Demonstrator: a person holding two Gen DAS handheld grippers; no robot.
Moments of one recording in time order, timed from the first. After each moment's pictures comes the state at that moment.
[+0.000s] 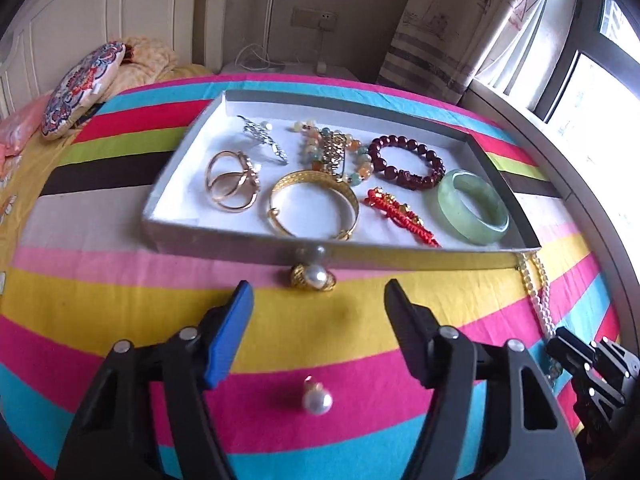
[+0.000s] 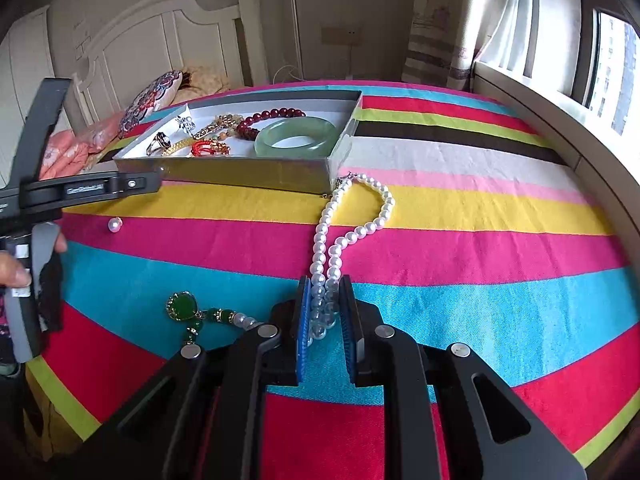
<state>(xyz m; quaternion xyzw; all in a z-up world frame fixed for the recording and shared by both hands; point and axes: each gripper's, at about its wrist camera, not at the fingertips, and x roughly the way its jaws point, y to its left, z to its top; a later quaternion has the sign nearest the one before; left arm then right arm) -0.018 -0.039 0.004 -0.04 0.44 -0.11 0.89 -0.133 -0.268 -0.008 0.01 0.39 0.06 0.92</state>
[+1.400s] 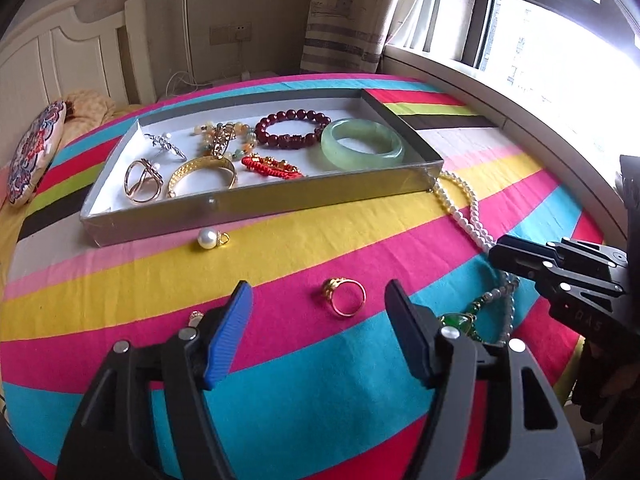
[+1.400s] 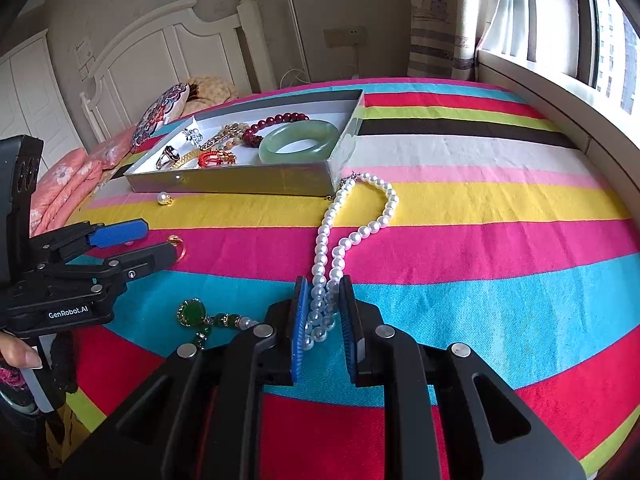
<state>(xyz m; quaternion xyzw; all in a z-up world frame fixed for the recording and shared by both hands) -0.081 -0.091 0.001 0.06 0.41 -0.21 0.89 -0.134 -0.277 -0.008 0.05 0.39 0.08 0.91</state>
